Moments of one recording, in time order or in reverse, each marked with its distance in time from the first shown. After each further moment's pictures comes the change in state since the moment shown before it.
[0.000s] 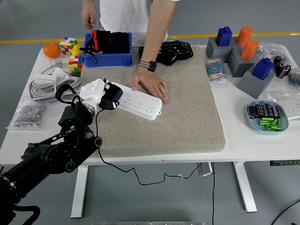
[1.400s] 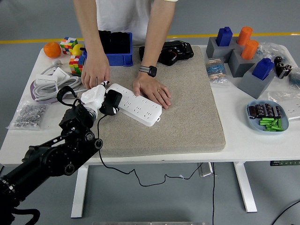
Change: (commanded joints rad) left arm 0.027 0.007 -0.022 -0.063 -0.033 -0.075 0.061; right arm -0.008 0.005 0.007 0.000 0.000 0.000 0.000
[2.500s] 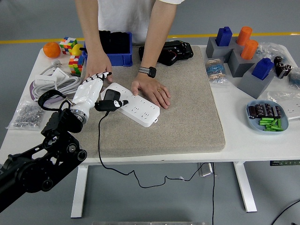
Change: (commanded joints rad) left arm 0.140 0.169 0.003 -0.286 0.050 0.069 -0.116; right arm 0.002 0.001 0.017 -0.001 -0.003 -0.005 0.008
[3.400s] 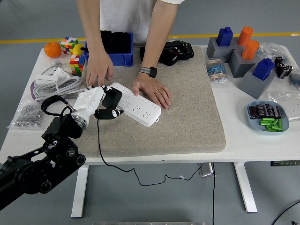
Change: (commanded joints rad) left arm -0.044 0.004 0.088 0.062 -0.052 0.001 -0.026; right arm 0.006 -0.006 -0.025 0.001 0.007 -0.003 0.007
